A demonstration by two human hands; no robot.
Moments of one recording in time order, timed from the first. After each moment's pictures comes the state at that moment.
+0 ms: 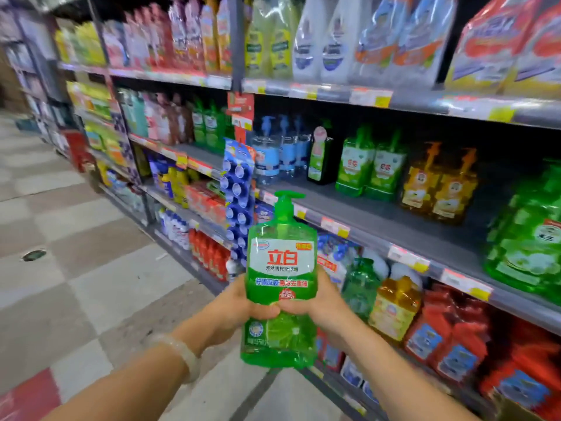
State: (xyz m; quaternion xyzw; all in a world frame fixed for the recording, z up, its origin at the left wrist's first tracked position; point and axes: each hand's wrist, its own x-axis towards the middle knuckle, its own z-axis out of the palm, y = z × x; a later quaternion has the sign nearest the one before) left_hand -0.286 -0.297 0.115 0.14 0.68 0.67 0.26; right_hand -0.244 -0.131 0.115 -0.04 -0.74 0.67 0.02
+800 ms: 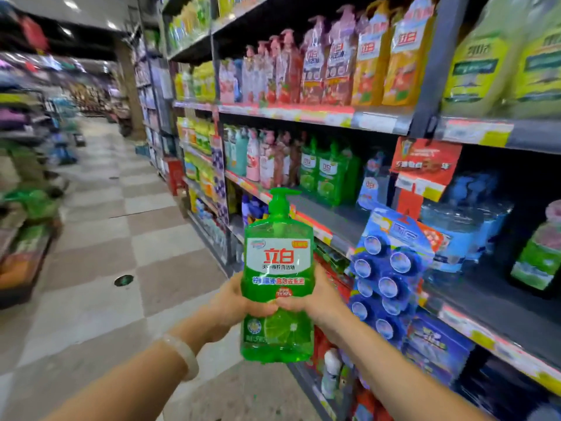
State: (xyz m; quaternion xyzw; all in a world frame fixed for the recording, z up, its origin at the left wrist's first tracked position) left_hand -0.697 -0.561 0.137 0.05 0.71 0.70 0.10; right_hand -0.707 -0.393 0.133 0.08 -0.72 0.68 -0.02
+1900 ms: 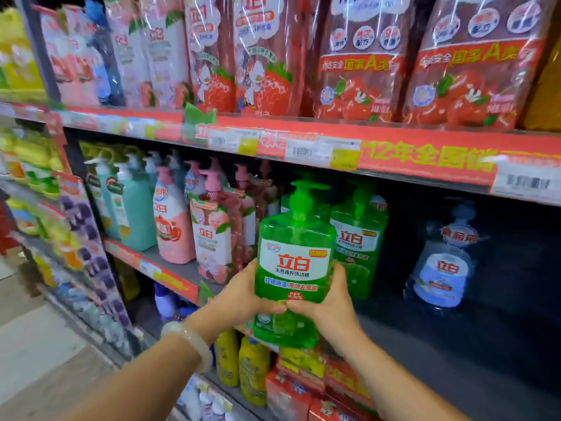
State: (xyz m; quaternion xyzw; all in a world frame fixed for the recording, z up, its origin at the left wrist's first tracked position) left_hand -1.356 -0.586 0.158 0.31 0.77 0.54 0.15; right_hand -1.267 -0.438 0.140 -0.11 -0.76 0.58 0.25
